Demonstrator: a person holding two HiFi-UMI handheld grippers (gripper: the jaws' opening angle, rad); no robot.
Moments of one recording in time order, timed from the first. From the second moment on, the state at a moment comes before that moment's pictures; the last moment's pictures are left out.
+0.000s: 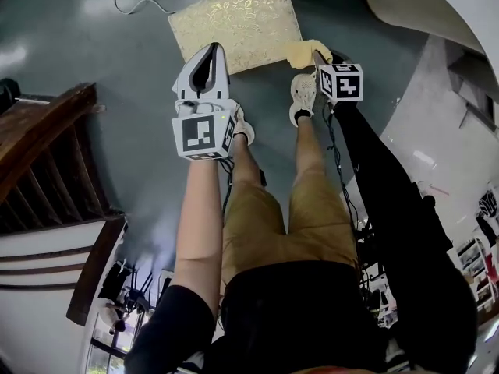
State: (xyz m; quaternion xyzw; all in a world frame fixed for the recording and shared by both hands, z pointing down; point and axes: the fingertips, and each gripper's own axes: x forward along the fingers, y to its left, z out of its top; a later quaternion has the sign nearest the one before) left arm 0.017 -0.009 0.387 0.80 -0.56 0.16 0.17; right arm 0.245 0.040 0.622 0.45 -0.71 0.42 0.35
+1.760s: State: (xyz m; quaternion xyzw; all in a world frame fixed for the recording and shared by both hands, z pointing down) left arm -0.196 -0.012 0.400 0.73 -0.64 0.19 0.15; right arm -0.071 -0.086 0.609 0.35 -0.79 0.39 0.32
